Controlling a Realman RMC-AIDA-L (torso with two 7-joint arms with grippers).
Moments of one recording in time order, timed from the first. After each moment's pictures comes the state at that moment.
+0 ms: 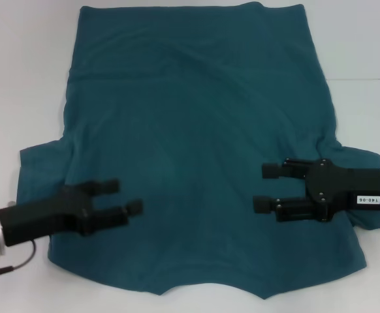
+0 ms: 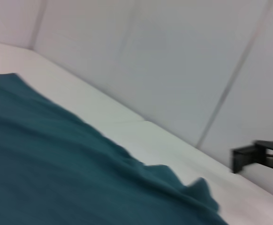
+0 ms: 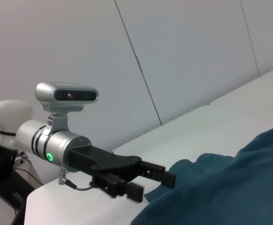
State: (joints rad) left arm -0.40 -2.16 0.58 0.75 2.01 1.60 -1.51; right arm 0.56 2.08 -0.70 -0.70 -1.99 -1.69 1.53
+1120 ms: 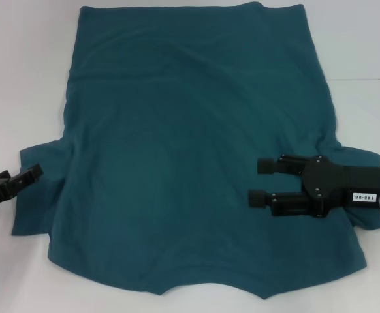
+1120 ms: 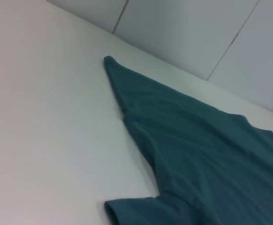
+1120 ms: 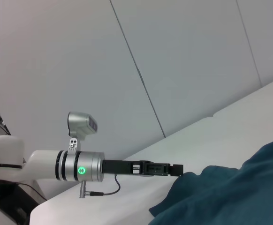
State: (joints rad) left arm -0.40 -2.16 0.26 0.63 2.01 1.11 -1.59; right arm 0.55 2.09 -0.70 -0.68 -1.96 -1.69 1.53
